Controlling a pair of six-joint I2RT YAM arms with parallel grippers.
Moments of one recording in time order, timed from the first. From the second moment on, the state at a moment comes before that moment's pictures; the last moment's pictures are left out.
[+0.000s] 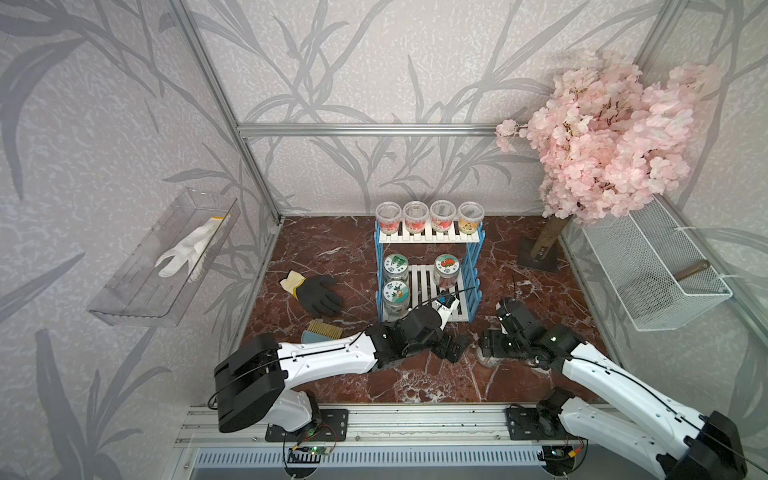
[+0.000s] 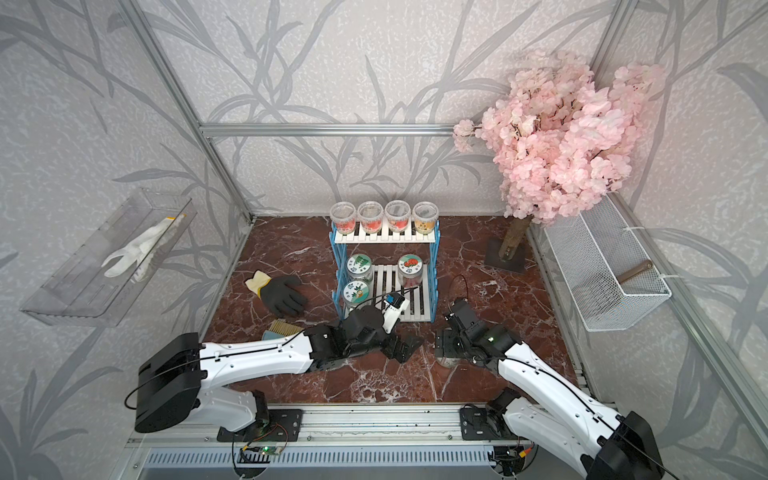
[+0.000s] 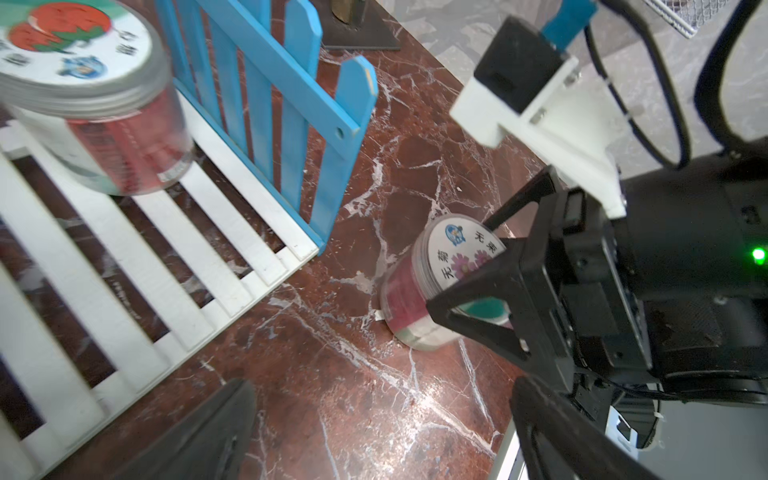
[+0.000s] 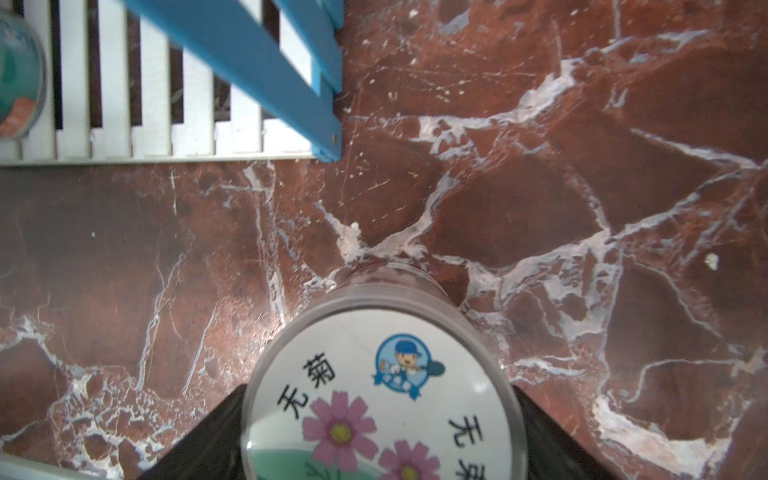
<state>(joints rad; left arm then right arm) -1.11 1.39 0.79 0.06 -0.07 -0.43 0.66 0.92 0.60 -0.82 0.09 0.65</state>
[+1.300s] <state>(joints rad) -0.99 0.77 0.38 -0.07 -0.34 -0.50 1.00 1.55 1.09 -0.65 0.36 0.71</state>
